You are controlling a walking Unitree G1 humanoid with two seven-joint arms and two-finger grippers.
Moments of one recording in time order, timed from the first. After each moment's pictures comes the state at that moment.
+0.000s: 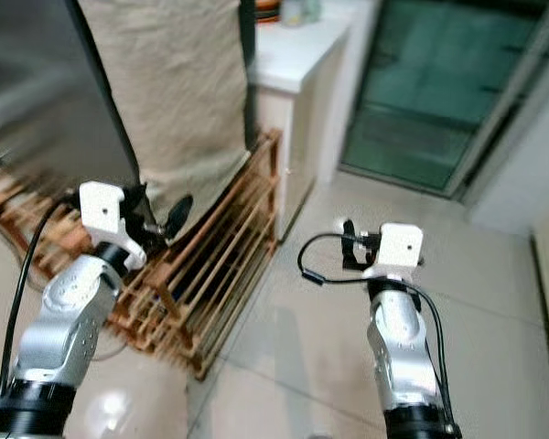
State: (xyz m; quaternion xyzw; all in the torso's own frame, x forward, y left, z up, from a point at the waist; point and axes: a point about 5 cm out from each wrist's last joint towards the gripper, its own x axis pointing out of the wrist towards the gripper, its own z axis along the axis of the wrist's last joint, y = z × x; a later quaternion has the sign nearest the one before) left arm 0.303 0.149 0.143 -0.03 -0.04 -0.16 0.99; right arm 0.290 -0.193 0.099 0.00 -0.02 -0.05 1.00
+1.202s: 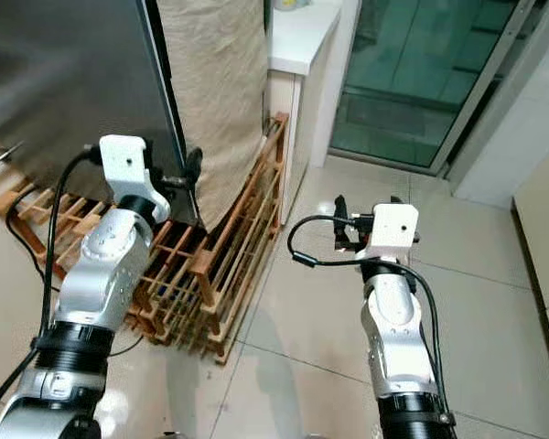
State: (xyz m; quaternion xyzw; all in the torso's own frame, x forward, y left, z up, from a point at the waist) left arm 0.351 0.132 0.182 -0.04 -0.07 -0.07 0.99; right arm 0.292 -0.175 0.118 -0.01 -0.05 -0.02 1.00
